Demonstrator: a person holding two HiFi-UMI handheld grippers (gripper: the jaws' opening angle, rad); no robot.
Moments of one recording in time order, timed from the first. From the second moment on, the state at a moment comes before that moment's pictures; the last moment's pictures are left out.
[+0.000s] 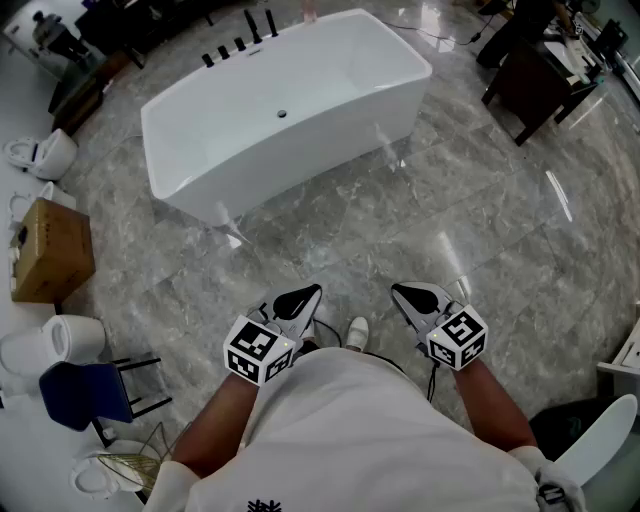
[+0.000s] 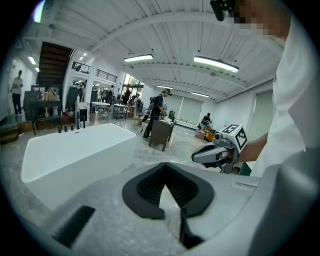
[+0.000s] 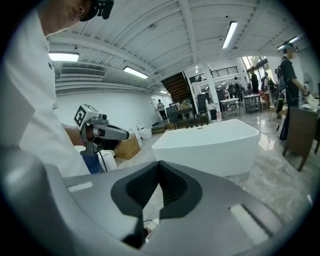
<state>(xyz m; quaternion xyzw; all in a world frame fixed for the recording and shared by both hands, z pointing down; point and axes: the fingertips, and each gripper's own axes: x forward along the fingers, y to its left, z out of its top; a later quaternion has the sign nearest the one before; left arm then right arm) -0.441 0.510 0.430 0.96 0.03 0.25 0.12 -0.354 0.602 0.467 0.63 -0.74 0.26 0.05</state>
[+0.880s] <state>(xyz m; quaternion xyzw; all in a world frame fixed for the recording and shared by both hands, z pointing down) -0.375 0.440 0.453 0.96 0.02 0.24 0.15 -0.288 0.523 0.477 0.63 -0.74 0.21 0.08</state>
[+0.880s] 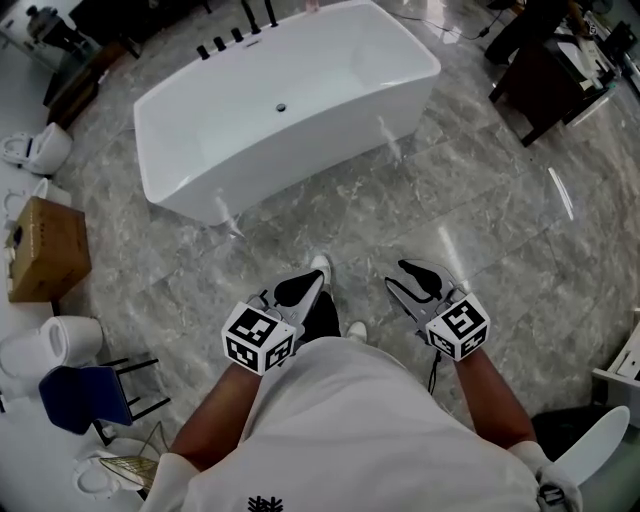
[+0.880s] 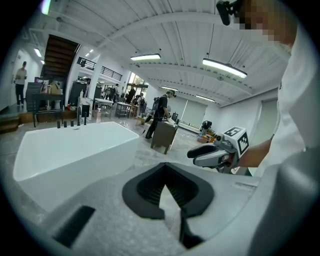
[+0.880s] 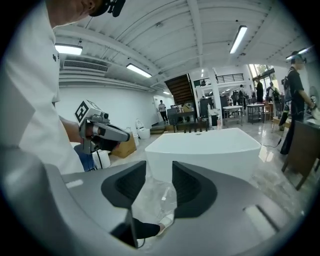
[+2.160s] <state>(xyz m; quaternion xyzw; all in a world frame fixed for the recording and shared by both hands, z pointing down) -0.100 0.178 0.427 0.96 -0.06 0.20 0.18 0.014 0.216 0.444 0.58 -0.79 0.18 0.12</state>
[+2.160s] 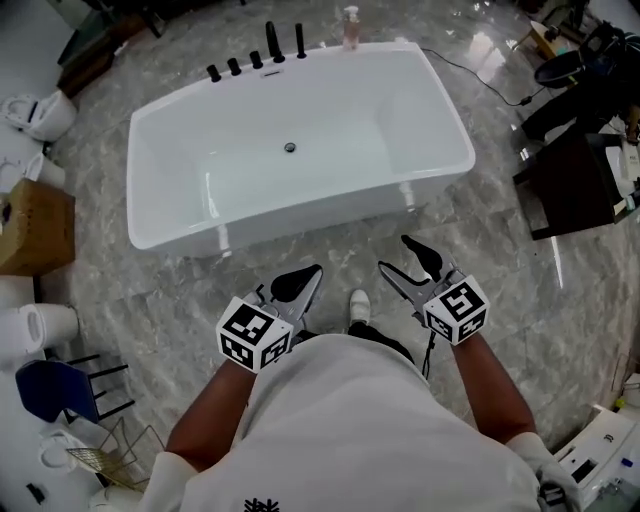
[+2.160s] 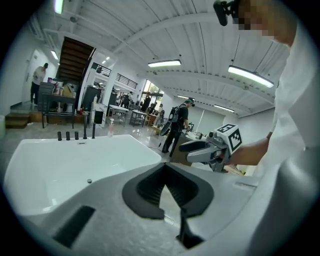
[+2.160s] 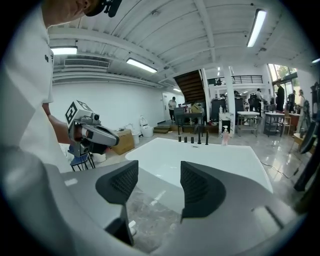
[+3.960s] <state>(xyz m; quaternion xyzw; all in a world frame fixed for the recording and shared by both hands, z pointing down) 0.081 -0.152 0.441 0.90 -0.32 0.17 0.25 0.283 -0.339 0.589 0.42 -0.86 0.17 0.24</state>
